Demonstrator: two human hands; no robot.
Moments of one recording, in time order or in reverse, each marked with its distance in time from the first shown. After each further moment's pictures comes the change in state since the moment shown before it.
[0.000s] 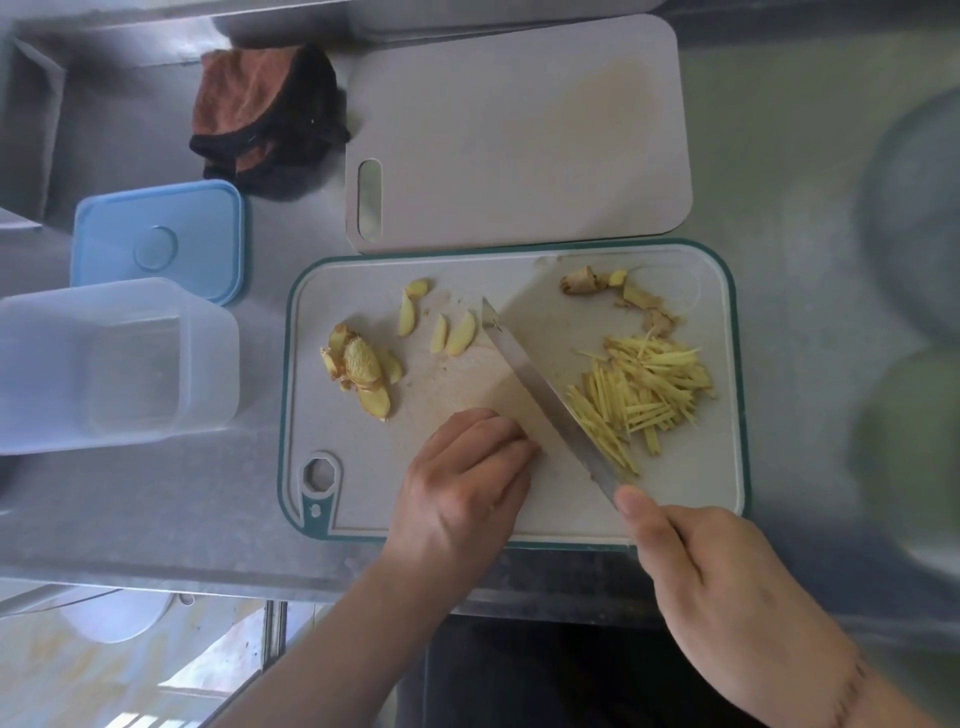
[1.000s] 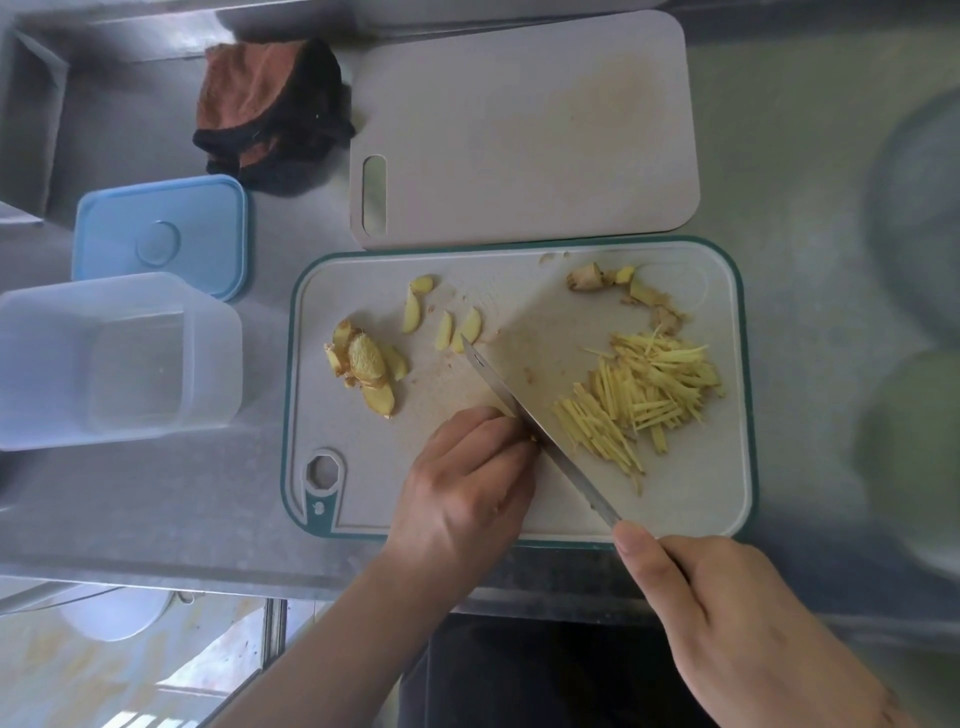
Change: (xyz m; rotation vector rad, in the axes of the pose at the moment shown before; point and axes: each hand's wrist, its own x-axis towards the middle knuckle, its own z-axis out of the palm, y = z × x) left_hand -0.002 -0.004 0.001 -0.009 -0.007 0.043; right_hand -0.013 -0.009 0.000 0.007 -0.060 0.029
